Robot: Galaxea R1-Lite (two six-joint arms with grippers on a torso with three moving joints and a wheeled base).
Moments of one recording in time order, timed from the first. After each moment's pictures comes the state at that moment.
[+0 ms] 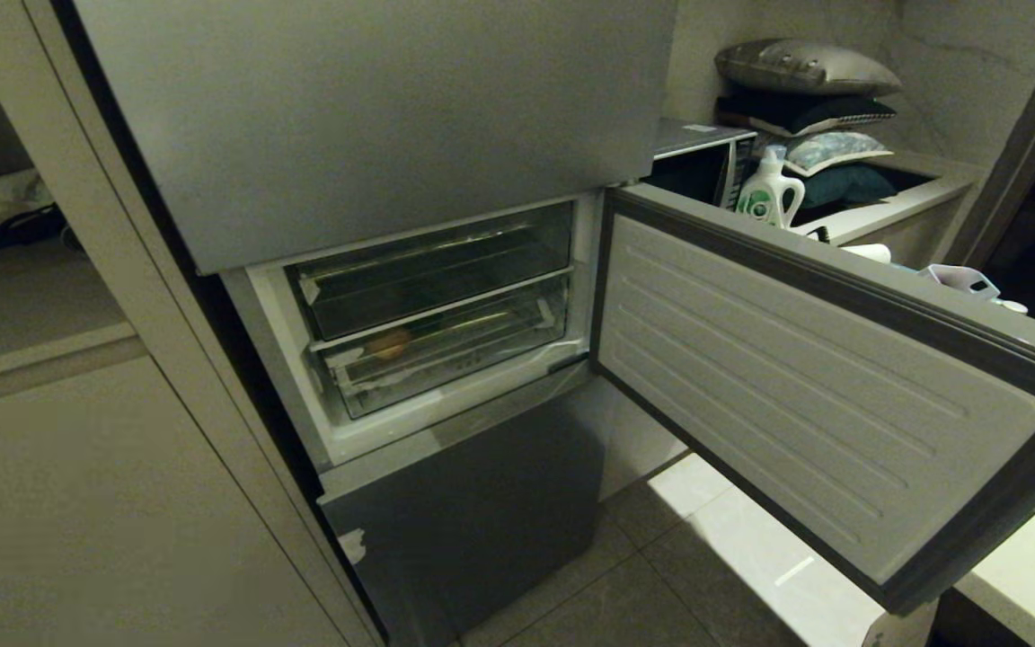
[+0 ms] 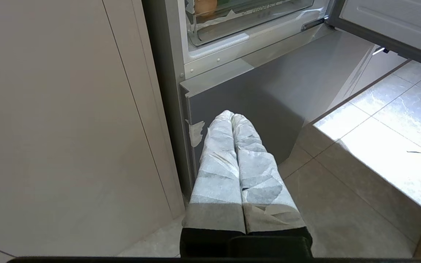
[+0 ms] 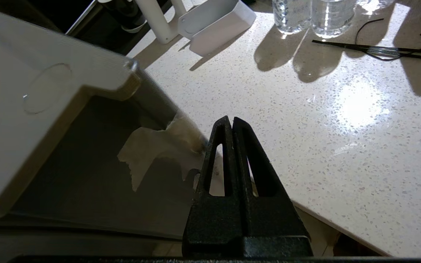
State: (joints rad) left arm -0.01 0.00 -0.03 0.08 0.00 0.00; right arm -0.66 1.32 -0.43 -0.64 0.35 0.30
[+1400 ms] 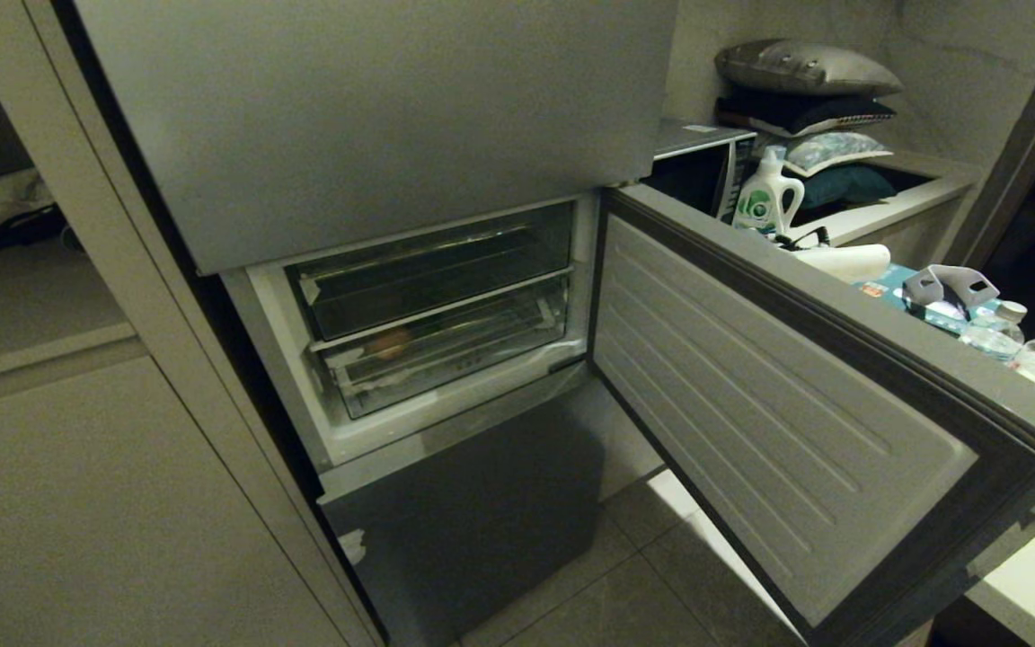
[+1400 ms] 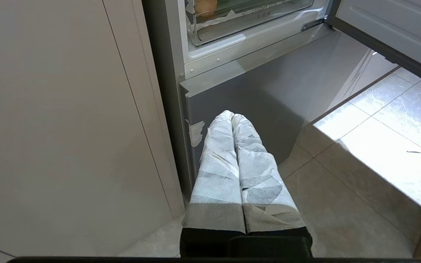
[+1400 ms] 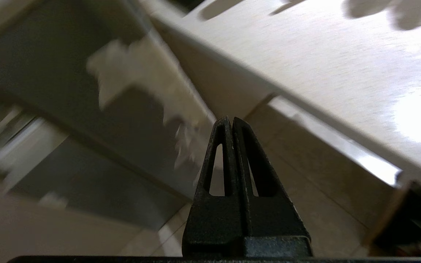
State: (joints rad) left arm -0.01 0.00 -0.03 0.08 0.00 0.00; right arm -0.51 0.90 -0.07 -0.64 0.46 0.30
